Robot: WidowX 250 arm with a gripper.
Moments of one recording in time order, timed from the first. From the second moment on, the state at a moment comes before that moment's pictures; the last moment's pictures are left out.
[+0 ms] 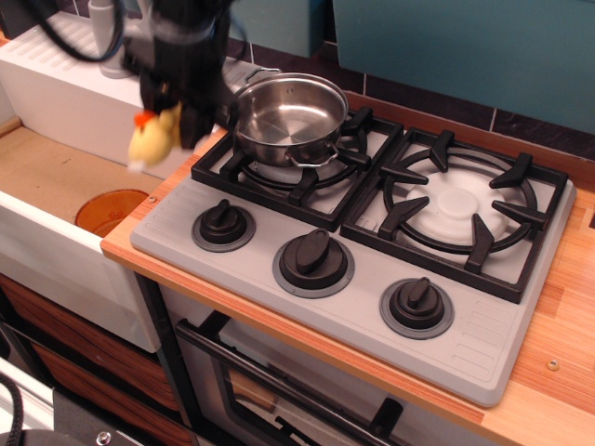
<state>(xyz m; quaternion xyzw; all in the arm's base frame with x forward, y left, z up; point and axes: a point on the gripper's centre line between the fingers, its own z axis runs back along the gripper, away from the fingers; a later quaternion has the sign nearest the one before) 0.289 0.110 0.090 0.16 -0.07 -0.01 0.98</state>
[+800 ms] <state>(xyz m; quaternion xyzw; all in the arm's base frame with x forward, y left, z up) 0.352 0.065 0.124 0.17 -0.08 -0.03 0.98</state>
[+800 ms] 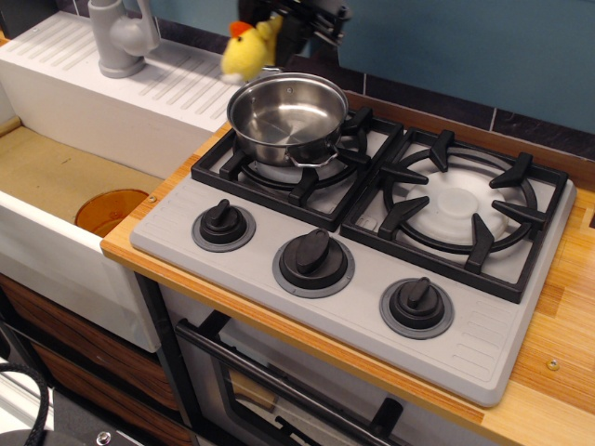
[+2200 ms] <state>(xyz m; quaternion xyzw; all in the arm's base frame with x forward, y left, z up) 0.365 0.023 0.135 0.17 -0.09 -0.04 0.98</state>
